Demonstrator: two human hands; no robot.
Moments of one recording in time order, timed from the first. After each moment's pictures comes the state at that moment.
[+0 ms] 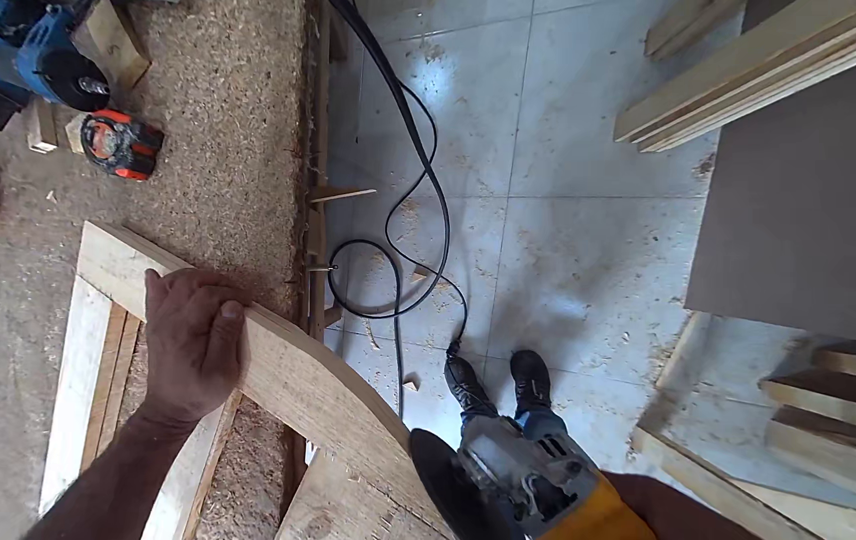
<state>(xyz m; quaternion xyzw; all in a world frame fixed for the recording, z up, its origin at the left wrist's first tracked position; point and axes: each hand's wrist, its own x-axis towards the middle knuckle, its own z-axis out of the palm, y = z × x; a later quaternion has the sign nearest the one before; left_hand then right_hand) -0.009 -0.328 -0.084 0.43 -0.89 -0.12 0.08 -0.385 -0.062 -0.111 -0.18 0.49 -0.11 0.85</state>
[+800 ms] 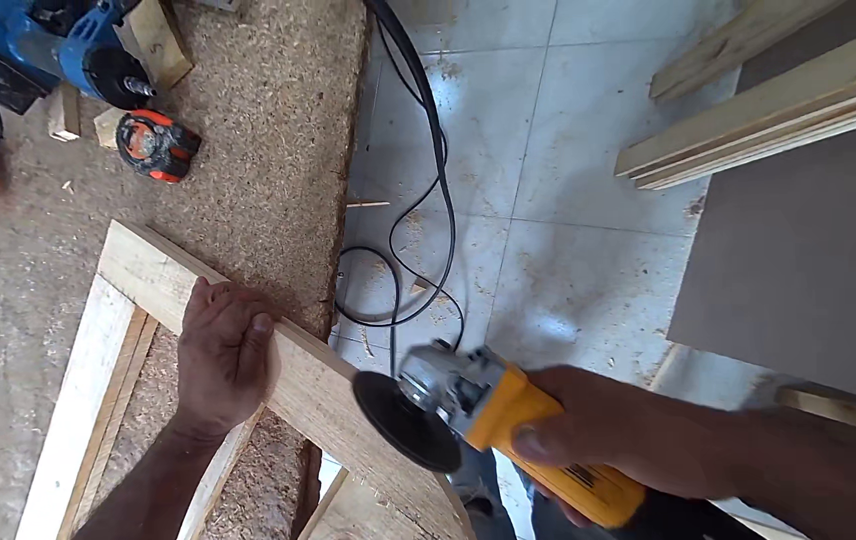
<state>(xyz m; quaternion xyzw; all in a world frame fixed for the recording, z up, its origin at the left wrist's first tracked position) -0.009 -0.326 -0.088 0.47 -0.86 -0.16 0.12 -0.381 -0.197 -0.107 -0.25 0.41 -0.09 0.87</state>
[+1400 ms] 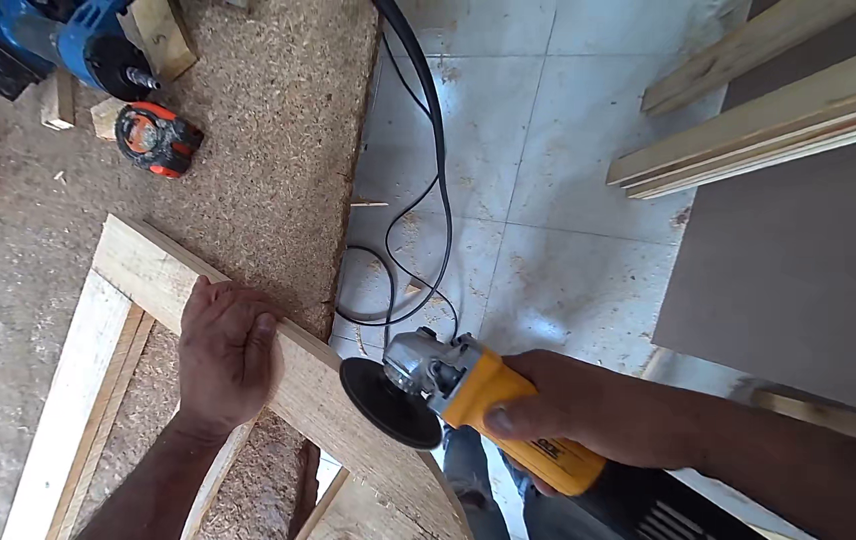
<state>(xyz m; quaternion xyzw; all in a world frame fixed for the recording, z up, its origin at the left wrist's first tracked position) -0.009 -0.325 -0.090 0.48 -0.86 -0.15 0.12 -0.373 -0.217 -0.105 -0.25 0.41 -0.08 0.87</state>
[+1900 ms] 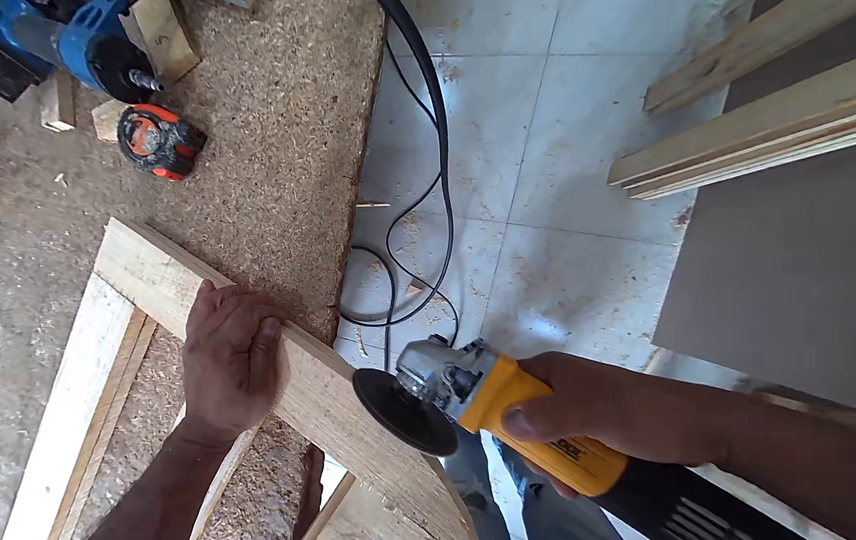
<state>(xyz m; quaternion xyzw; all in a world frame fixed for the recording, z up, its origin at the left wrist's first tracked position) -0.010 -0.326 -0.091 0.48 -0.86 -0.15 0.13 -0.375 -0.228 -0.111 -0.24 0.40 -0.05 0.88</state>
